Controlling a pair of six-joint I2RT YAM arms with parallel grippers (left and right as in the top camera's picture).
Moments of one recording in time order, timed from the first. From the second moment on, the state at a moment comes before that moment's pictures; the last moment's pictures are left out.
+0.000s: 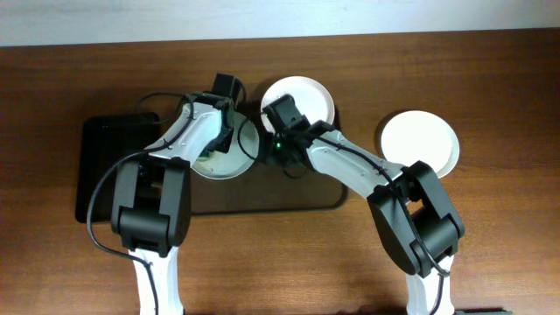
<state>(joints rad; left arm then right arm) -0.25 2.19 1.60 -0.86 -0.38 -0.01 0.58 2.08 1.46 -0.41 -0.17 0.65</state>
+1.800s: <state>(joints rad) -0.22 2.19 1.88 -1.10 -0.39 -0.12 0.58 2.20 1.54 -0.54 -0.31 0.94</state>
